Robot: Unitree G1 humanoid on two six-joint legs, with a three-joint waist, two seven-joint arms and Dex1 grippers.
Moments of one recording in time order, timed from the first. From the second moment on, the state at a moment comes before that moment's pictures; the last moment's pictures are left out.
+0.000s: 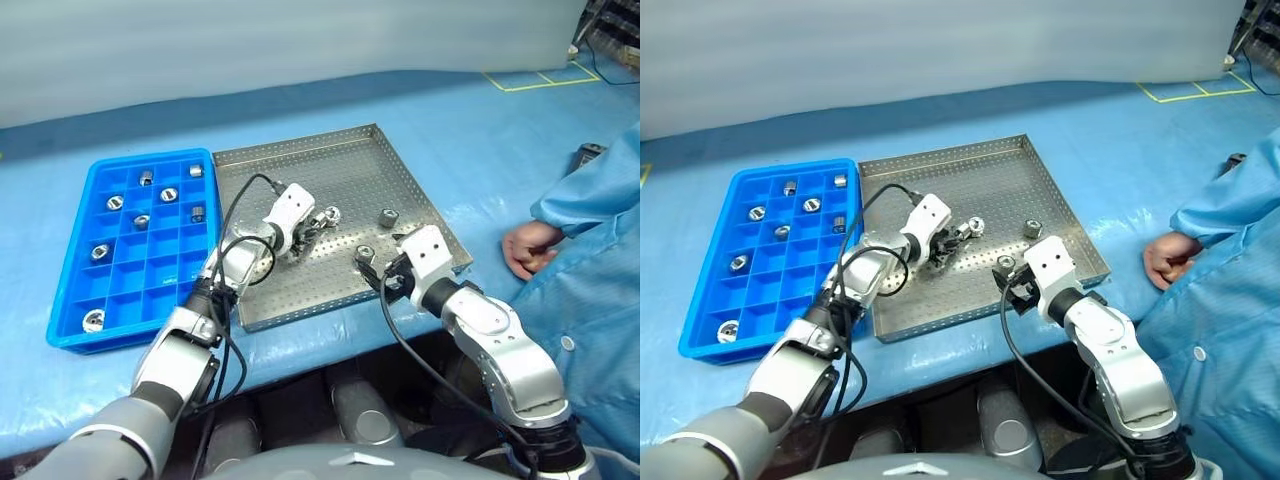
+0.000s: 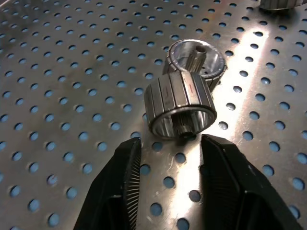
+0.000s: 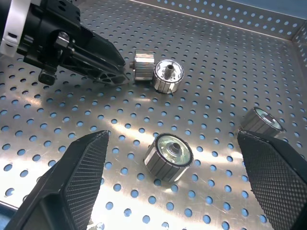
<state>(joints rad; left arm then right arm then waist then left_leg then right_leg) -0.68 0.22 -0.24 0.38 -0.01 0.63 -0.50 -0.05 -0.40 0.12 -0.56 0.16 0.71 0.34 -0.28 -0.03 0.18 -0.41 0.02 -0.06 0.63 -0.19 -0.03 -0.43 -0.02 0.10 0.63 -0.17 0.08</state>
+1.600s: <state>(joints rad) -0.78 0.02 -0.17 0.70 -0.02 0.34 -0.47 -0.04 -0.37 0.14 -0.53 0.11 0.68 0.32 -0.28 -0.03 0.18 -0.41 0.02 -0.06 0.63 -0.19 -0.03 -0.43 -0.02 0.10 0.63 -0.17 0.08</state>
